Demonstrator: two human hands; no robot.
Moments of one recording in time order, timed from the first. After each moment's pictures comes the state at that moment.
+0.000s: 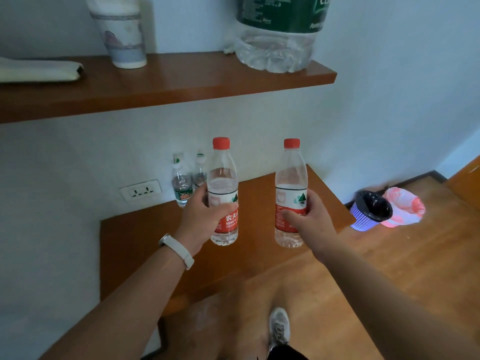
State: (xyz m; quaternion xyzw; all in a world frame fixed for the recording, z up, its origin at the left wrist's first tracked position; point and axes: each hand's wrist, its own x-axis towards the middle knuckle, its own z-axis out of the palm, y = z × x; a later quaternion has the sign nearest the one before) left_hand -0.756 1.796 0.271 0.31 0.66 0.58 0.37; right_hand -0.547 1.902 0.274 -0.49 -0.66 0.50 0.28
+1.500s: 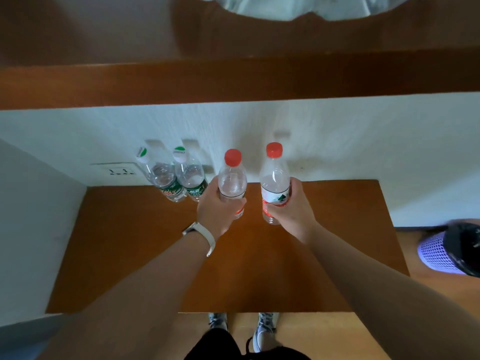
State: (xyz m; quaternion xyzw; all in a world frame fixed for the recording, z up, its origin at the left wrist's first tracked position) left_hand -0.784 2.026 0.116 0.13 0.83 0.51 0.20; right_hand -0.669 2.175 0.110 -0.36 -0.76 0.53 0.10
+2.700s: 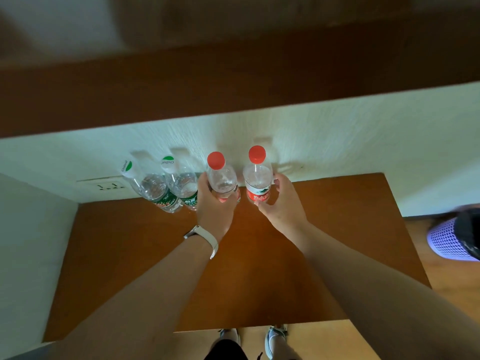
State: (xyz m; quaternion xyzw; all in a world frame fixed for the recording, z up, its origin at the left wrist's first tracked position) left_hand -0.803 2.047 0.097 0.12 0.82 0.54 0.16; right_hand -0.703 2.184 0.058 -0.36 -0.82 0.42 0.11
